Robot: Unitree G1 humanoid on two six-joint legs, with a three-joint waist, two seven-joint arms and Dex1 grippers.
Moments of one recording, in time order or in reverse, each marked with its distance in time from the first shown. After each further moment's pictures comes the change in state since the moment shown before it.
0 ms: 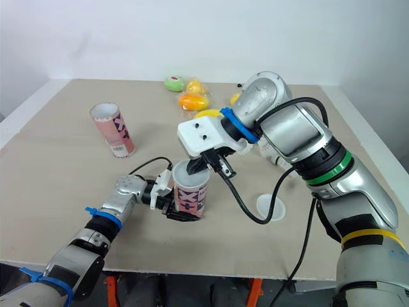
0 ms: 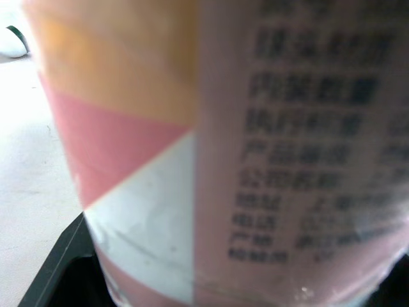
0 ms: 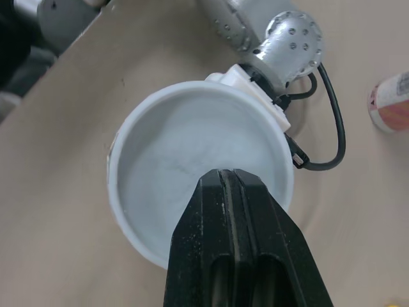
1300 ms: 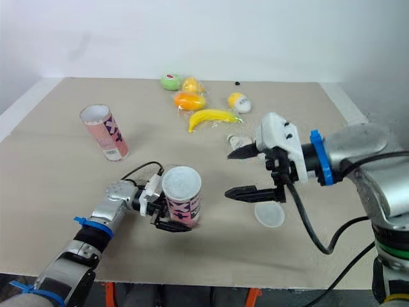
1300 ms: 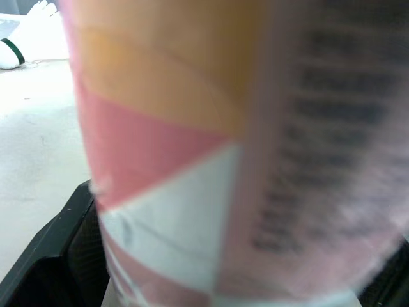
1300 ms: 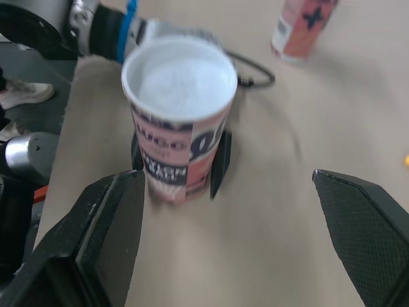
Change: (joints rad) left arm 0.112 0.065 0.036 -0.181 -0.069 0.066 -0.083; right arm 0.637 -0.259 -0.686 -0.482 0.417 0.596 -0.320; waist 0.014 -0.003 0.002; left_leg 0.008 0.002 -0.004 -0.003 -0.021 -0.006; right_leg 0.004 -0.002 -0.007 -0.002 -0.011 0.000
